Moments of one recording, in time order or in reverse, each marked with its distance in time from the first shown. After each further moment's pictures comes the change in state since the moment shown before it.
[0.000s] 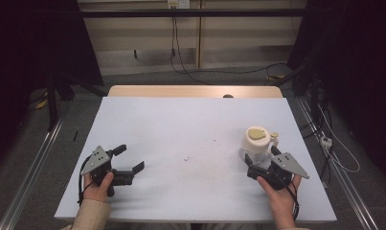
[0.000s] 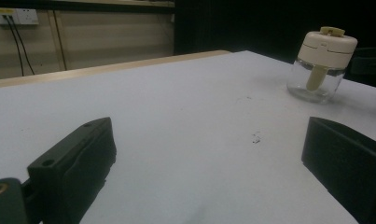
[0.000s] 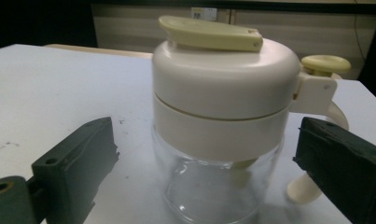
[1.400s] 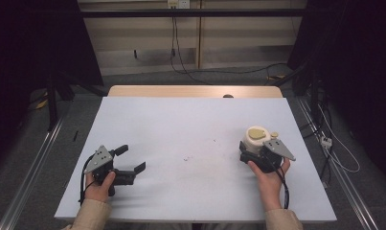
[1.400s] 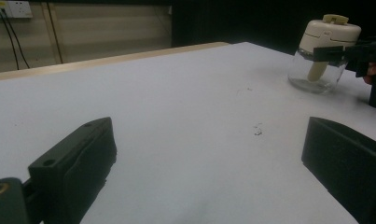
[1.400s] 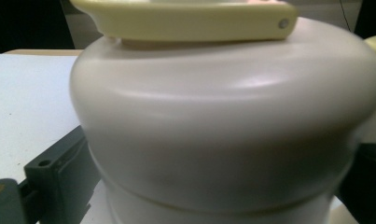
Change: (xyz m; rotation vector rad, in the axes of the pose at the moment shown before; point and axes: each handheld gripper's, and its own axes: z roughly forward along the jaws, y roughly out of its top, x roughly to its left) left arm 0.002 -0.003 0.006 0.026 -0.009 0.007; right arm -0.001 0.001 0.052 0.038 -0.066 0.083
